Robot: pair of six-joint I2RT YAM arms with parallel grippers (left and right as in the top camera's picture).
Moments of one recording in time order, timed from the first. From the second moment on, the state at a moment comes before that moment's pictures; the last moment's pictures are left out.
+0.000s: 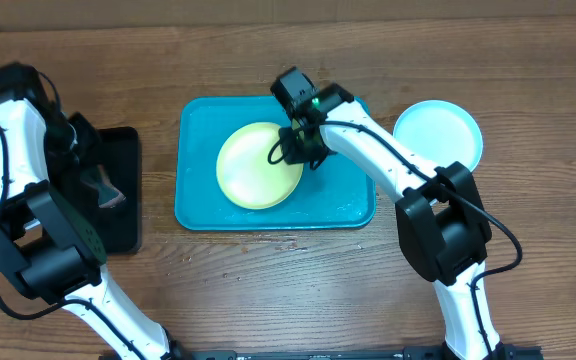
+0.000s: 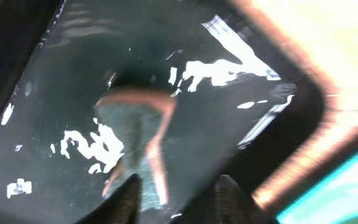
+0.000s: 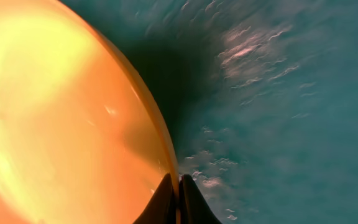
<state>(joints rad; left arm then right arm) 0.46 2.10 1.77 -1.14 0.07 -0.32 0.60 2.23 1.86 -0.97 -0.05 0.40</state>
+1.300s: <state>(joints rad) 0.46 2.10 1.87 -1.15 0.24 -0.32 0.81 2.21 2.19 -1.37 0.88 0.07</state>
